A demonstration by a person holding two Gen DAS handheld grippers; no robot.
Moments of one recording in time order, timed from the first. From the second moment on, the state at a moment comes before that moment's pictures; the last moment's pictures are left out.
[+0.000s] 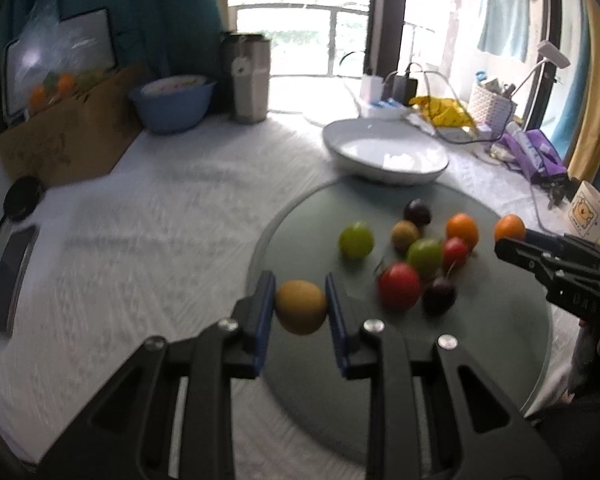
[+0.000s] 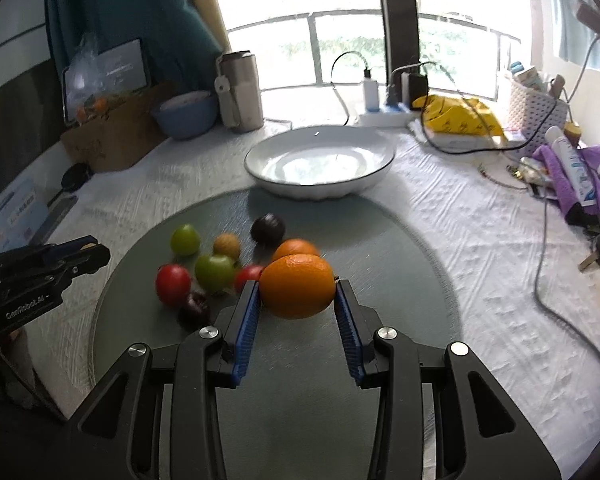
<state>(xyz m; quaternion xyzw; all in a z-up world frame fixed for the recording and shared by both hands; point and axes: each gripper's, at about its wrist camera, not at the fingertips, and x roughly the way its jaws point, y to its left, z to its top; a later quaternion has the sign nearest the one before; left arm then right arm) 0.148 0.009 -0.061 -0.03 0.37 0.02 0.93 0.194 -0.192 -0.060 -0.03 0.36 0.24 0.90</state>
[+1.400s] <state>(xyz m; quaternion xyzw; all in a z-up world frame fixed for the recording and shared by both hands) 0.324 -0.021 -0.043 -0.06 0.36 -0.08 0.93 0.321 -0.160 -0.050 -0.04 0.35 0.26 0.90</state>
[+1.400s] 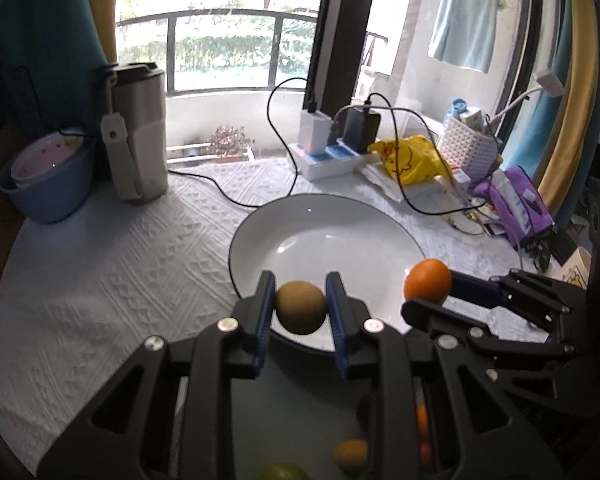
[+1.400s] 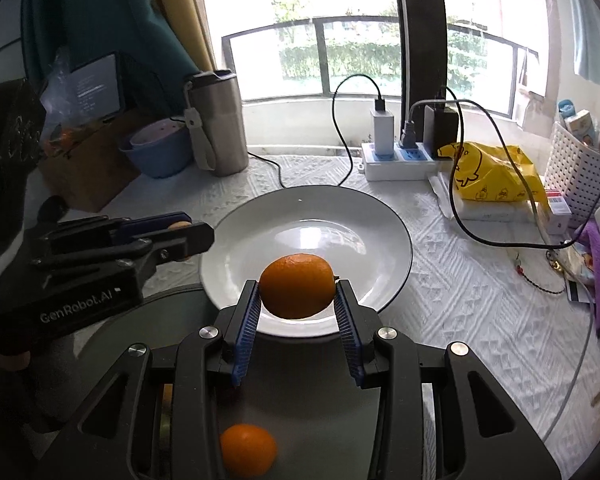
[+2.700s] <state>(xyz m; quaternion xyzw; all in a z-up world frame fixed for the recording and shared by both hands) 0.307 -0.012 -0.029 -0.09 0.36 -0.06 0.93 0.307 -0.165 -0.040 -0.05 0.35 0.22 0.91</state>
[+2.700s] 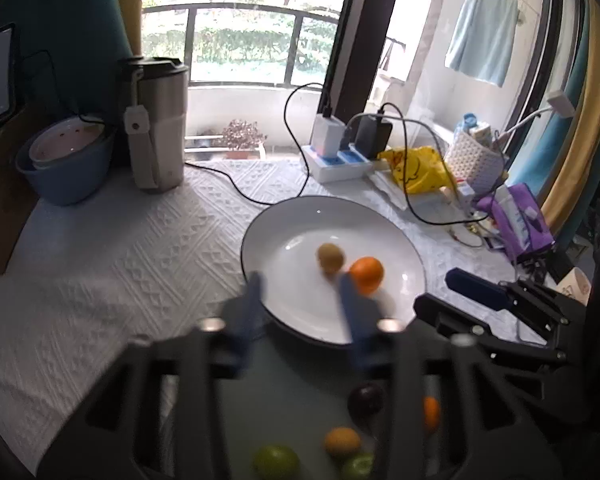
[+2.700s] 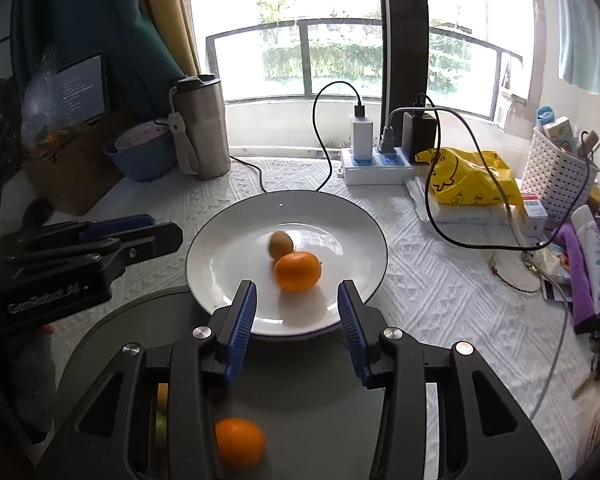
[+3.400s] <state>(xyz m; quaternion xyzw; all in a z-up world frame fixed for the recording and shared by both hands) 0.237 -0.011 -0.020 -0.09 0.35 -0.06 0.93 0.245 -0.179 -0.024 -0.04 0.33 0.21 0.92</state>
